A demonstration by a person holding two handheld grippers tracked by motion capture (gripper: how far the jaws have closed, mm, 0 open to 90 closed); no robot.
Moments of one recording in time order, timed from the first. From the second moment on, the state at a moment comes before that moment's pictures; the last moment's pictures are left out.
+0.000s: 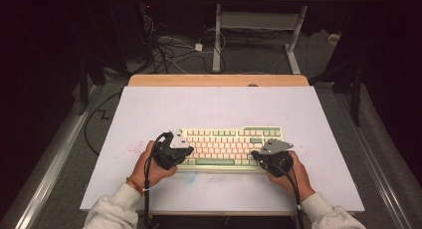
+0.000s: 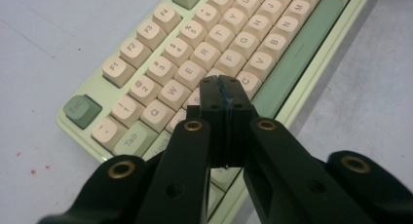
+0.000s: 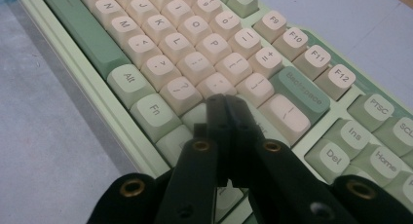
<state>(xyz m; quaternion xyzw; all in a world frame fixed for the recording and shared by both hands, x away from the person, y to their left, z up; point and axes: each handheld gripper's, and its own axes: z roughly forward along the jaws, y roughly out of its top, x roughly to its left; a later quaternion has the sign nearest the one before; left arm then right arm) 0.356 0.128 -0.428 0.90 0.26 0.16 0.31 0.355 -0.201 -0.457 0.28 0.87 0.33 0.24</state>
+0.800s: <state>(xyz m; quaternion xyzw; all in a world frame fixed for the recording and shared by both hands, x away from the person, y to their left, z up) 0.370 0.105 -0.442 0.92 0.25 0.14 0.28 0.354 -0.202 -0.457 0.28 0.87 0.33 0.24</state>
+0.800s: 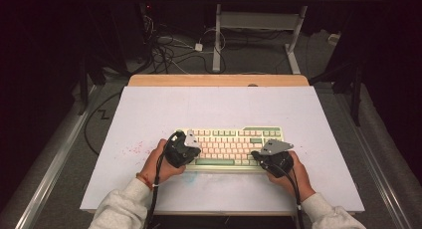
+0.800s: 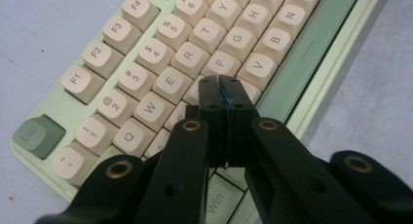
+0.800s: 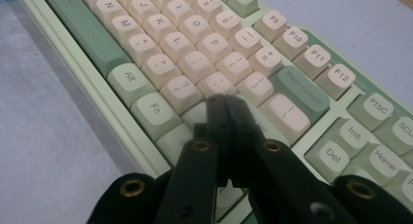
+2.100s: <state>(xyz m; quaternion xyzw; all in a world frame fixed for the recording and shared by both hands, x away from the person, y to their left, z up) 0.363 0.108 -0.436 0.90 0.24 0.18 0.31 0.353 -0.202 -0.457 0.28 0.87 0.33 0.24</state>
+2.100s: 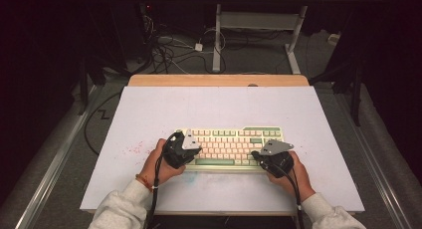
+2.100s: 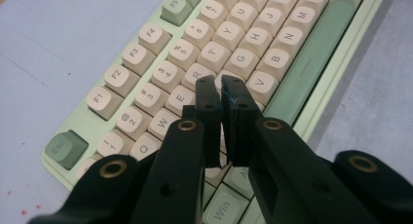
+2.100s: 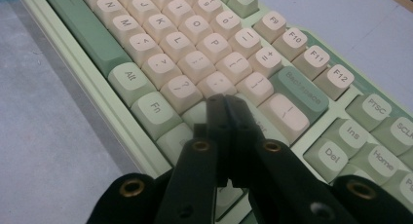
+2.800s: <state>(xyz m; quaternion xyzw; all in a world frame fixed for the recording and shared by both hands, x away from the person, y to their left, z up) 0.359 0.111 -0.432 0.88 0.24 0.23 0.33 0.352 -0.208 -0.437 0.28 0.85 0.37 0.24</state>
